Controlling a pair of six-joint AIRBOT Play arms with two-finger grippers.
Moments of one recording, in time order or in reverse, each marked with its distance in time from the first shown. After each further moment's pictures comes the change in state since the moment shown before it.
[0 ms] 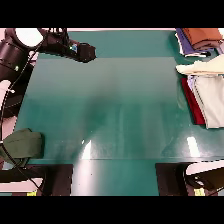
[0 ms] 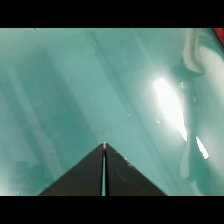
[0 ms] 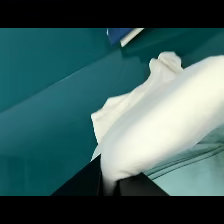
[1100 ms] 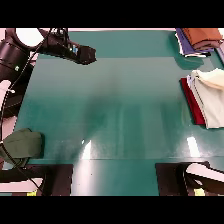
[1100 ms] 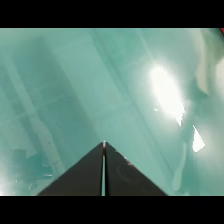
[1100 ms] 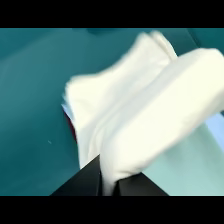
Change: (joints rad) left arm 0.000 0.000 0.000 0.000 -0.041 -0.008; right arm -0.181 0.394 -0.372 -0.164 0.111 0.025
